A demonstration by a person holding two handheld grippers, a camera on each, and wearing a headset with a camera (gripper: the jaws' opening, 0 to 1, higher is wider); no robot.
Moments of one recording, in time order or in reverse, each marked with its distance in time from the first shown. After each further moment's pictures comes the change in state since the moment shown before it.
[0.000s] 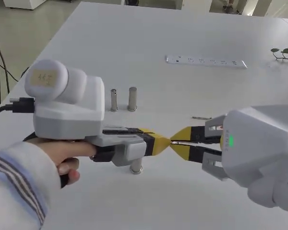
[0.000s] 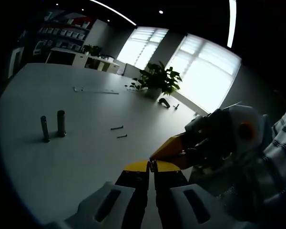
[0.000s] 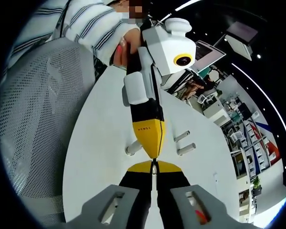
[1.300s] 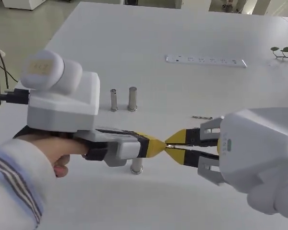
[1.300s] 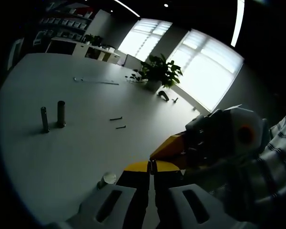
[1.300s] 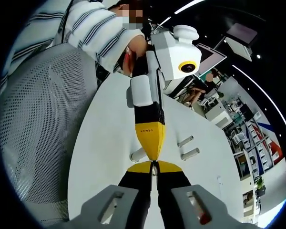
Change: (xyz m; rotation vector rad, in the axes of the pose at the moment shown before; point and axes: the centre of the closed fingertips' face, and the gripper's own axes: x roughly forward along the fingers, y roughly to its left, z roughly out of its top) left arm -0.009 0.000 -0.007 -0.051 0.080 -0.019; right arm 0.002 0.006 0.010 0.027 -0.037 0.017
